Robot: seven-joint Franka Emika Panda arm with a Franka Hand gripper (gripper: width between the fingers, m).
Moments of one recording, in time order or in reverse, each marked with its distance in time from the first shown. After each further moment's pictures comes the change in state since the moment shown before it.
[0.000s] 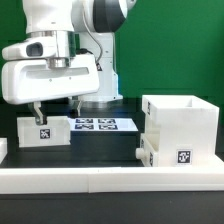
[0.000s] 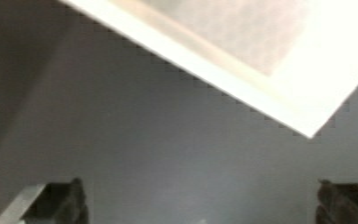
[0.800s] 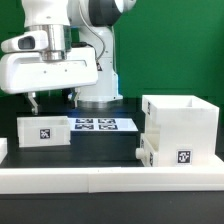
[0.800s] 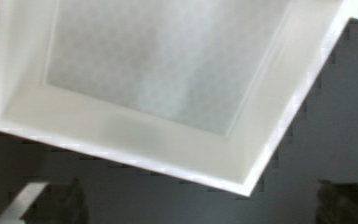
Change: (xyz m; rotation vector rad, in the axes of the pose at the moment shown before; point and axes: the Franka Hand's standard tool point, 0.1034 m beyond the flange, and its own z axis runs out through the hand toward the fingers) arm -0.031 -0.012 -0.008 -0.001 -0.015 0.100
